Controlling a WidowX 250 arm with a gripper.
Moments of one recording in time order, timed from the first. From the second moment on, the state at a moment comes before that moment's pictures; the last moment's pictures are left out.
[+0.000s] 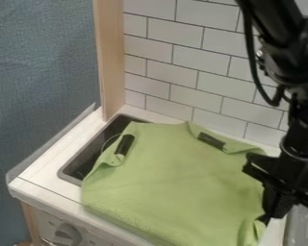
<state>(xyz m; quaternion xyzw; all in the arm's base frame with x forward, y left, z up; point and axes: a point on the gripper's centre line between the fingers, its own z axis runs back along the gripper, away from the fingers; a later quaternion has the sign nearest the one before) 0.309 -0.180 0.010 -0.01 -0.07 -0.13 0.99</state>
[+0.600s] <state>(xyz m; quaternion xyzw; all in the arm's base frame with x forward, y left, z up) 0.316 -0.109 0.037 -0.05 -0.07 -0.09 0.99</state>
